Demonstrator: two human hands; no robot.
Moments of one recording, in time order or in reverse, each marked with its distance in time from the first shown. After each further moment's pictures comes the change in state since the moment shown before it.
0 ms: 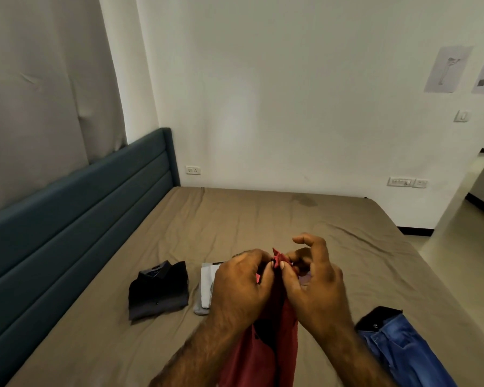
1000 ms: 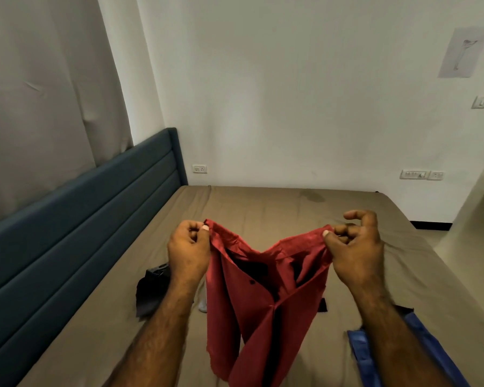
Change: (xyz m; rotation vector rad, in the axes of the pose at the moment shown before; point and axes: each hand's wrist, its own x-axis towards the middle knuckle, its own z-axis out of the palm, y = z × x) left_hand 0.044 -0.068 -0.024 -0.285 0.270 -0.573; right_hand 0.061 0.062 -0.051 0.083 0.221 0.373
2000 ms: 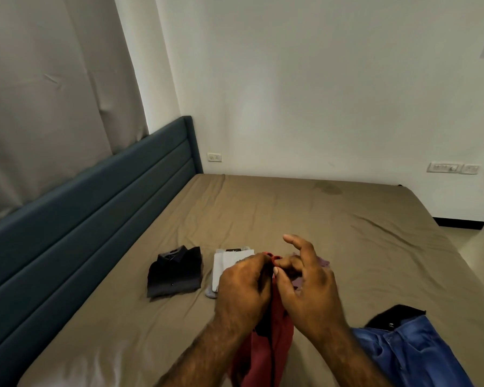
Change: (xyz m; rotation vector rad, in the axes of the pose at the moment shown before) left_hand -0.118 0.025 0.078 0.309 -0.229 0.483; right_hand -0.055 0.011 0.004 0.029 -0.450 -0.278
